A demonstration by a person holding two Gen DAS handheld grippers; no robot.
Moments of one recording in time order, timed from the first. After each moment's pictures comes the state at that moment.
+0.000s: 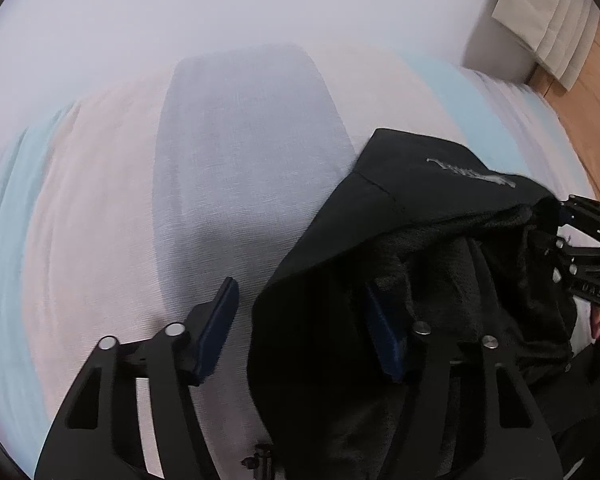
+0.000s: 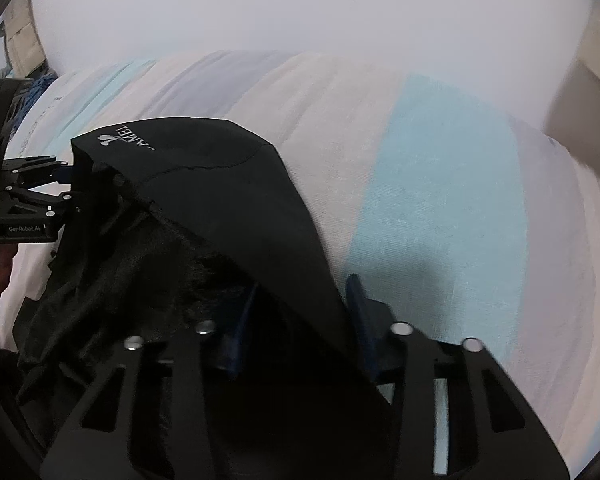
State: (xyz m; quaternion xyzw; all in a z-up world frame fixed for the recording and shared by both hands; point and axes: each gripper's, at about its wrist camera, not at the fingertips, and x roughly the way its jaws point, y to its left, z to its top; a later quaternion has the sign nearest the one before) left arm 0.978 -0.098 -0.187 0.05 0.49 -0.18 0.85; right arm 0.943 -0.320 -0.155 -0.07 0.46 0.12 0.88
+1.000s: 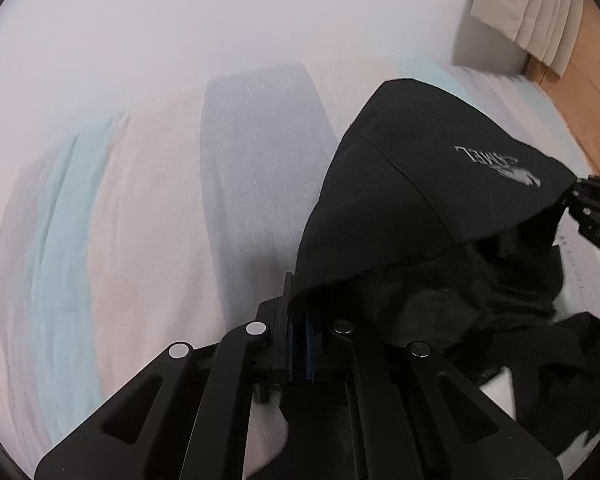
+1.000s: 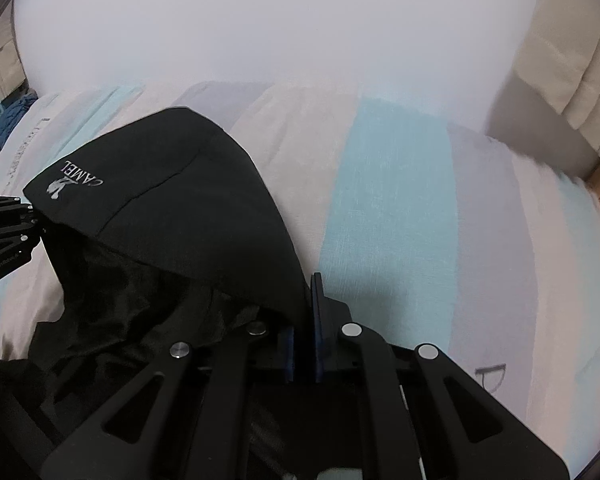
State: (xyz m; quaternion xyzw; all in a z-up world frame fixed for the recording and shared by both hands) left arm 0.891 -0.088 -0.130 0.08 0.47 -0.14 0.87; right arm 0.872 -0.304 -0.098 -0.07 0.44 0.06 0.89
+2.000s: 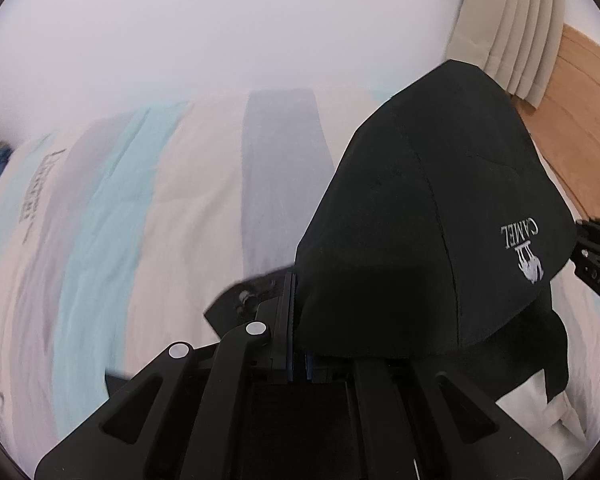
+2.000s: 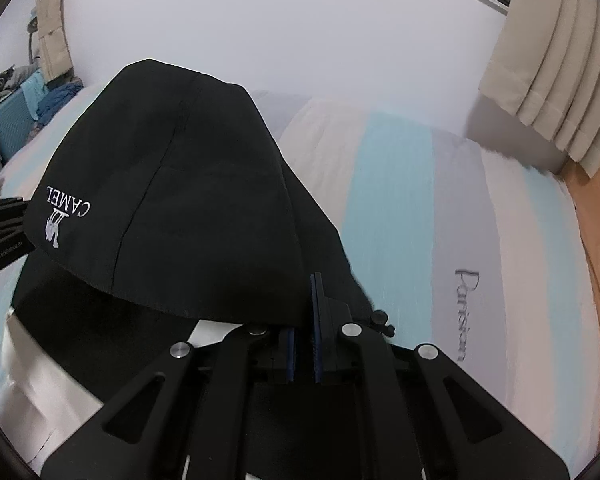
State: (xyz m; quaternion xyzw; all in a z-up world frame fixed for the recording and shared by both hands) left arm 0.687 -0.067 -0.075 0.01 0.42 -0.09 0.90; right arm 0.691 -0.294 -0.047 -0.08 0.40 0.08 0.91
